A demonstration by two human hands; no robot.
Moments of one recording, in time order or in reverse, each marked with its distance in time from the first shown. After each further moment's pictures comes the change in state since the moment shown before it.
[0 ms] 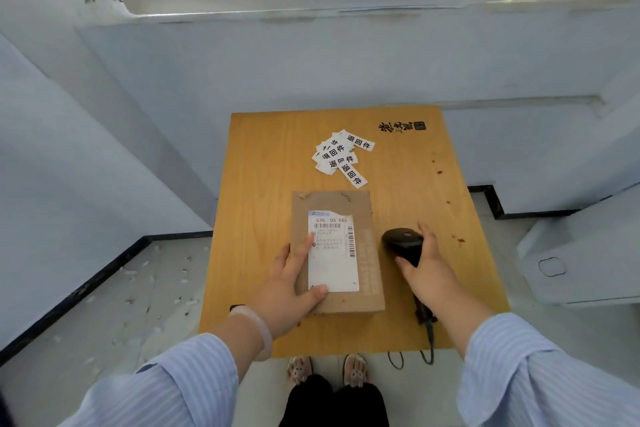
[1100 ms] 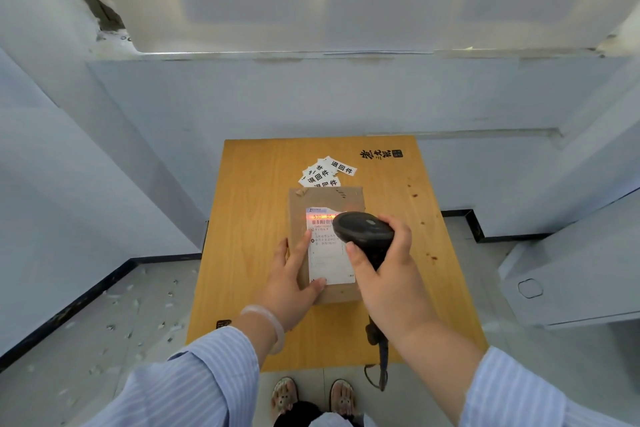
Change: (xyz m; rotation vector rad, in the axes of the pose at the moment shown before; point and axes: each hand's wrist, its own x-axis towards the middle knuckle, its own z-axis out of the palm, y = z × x) left_hand 0.002 0.054 0.010 -0.044 0.193 0.081; right_hand -0.102 -0.077 -0.023 0.208 0.197 -0.473
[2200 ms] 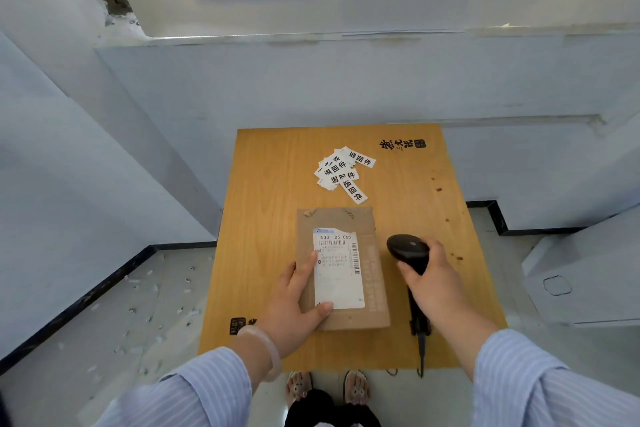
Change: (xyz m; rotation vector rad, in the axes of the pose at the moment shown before) left_hand -0.015 -0.030 -0.006 0.018 -0.139 -0.095; right_hand 0.054 0.098 0.004 -0.211 -0.074 0.389
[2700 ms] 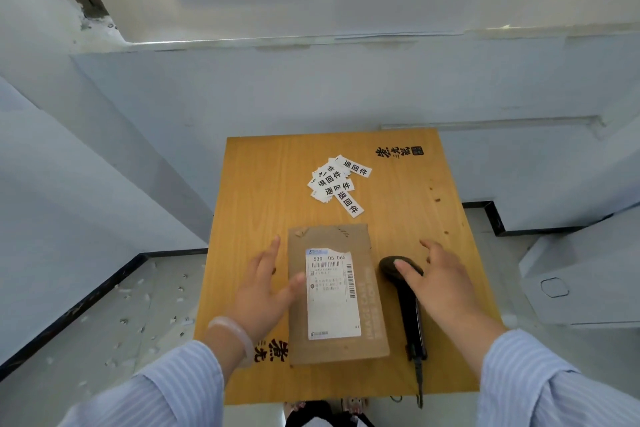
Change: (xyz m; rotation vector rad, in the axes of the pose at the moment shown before) left_hand 0.036 0.008 -0.046 -0.072 0.129 -0.062; right_hand 0.037 -0.005 -0.012 -0.262 0.018 -0.025
